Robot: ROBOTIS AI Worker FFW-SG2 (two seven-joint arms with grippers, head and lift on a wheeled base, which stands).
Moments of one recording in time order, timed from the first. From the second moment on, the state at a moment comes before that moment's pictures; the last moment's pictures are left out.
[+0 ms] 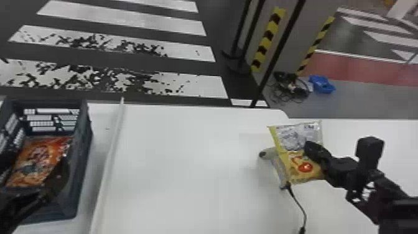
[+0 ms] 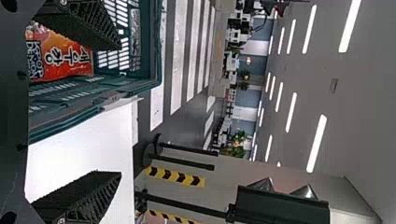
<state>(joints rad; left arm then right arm) 0.52 0.32 0.01 -2.06 0.39 0.06 -0.17 0.32 -0.55 -0.37 -1.65 -0.35 0.27 0.35</state>
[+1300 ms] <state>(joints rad) 0.55 0.33 0.03 -2.05 0.39 0.02 -0.18 -0.18 -0.75 -0.10 -0.83 -0.03 0.04 0.19</state>
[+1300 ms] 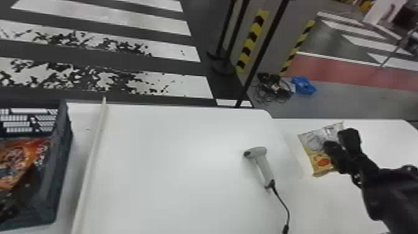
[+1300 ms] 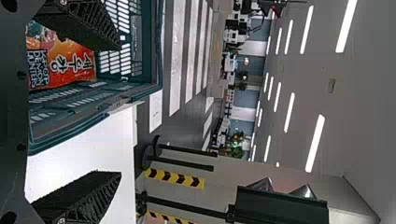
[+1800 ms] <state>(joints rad) 0.56 0.33 0.03 -2.07 0.39 0.01 -0.18 -0.15 -0.76 -0.10 -0.84 -0.10 0.06 0.17</state>
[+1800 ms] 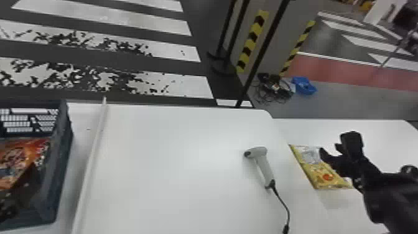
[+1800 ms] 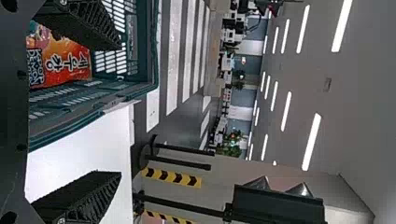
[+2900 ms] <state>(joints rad) 0.58 0.33 0.03 -2.11 0.39 0.02 -0.16 0.35 -0.28 -0.32 -1.91 -0.42 0.27 0.18</state>
